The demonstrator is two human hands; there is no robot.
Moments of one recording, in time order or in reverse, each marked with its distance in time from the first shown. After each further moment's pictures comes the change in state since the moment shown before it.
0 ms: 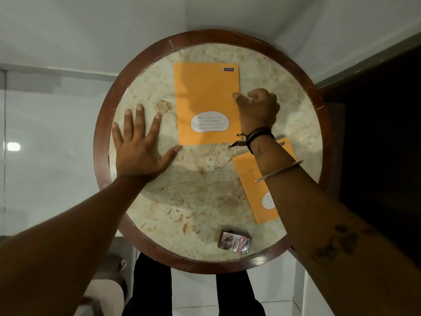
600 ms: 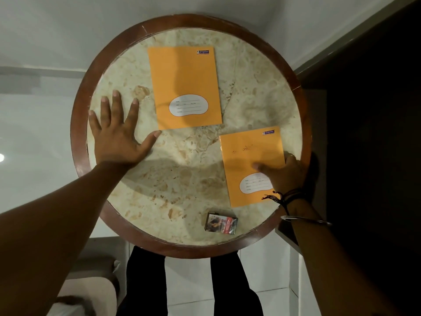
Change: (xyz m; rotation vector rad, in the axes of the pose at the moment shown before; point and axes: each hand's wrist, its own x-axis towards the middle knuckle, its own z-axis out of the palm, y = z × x) left_hand 0.000 -0.001 0.002 -0.041 0.021 -0.002; right_hand -0.084 0.165 -0.107 -0.132 -0.128 0.202
